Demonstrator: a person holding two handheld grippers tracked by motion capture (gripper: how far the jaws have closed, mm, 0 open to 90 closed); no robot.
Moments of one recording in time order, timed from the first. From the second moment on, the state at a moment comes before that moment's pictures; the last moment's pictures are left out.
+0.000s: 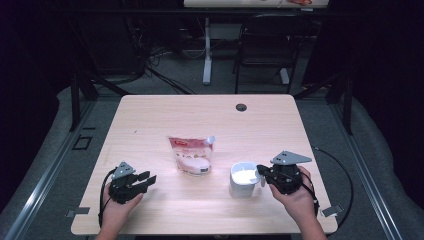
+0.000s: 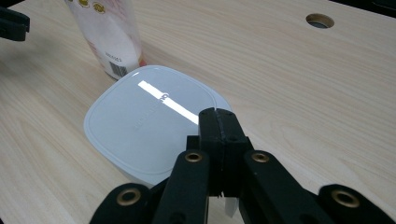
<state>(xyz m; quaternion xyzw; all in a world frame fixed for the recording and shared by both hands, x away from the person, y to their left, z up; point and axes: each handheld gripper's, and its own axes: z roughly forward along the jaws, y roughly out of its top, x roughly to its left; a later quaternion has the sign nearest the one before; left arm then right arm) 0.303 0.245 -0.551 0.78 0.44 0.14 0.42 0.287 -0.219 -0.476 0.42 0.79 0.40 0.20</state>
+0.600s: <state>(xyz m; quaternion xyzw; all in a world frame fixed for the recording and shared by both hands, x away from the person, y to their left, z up) 0.304 0.245 -0.550 0.78 0.44 0.14 0.42 0.287 -0.222 -0.479 0.42 0.78 0.41 0.19</state>
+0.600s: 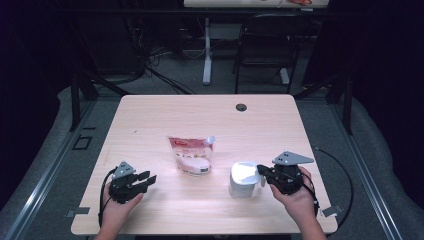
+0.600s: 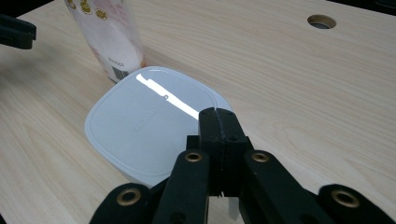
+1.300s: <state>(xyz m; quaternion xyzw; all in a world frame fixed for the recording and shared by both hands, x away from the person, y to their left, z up) 0.304 0.244 -0.552 0.78 0.44 0.15 0.41 0.288 -0.226 -0.481 0.43 0.78 0.43 0.18</state>
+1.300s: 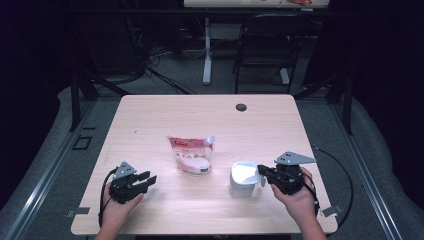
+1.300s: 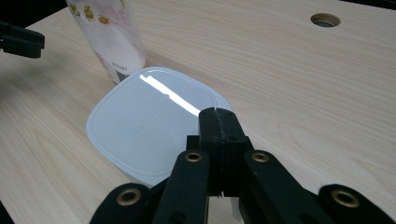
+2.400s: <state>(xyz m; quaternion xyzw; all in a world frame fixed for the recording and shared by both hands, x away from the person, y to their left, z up) 0.304 0.245 -0.551 0.78 0.44 0.15 0.42 0.289 -0.230 -0.482 0.44 0.77 0.43 0.16</state>
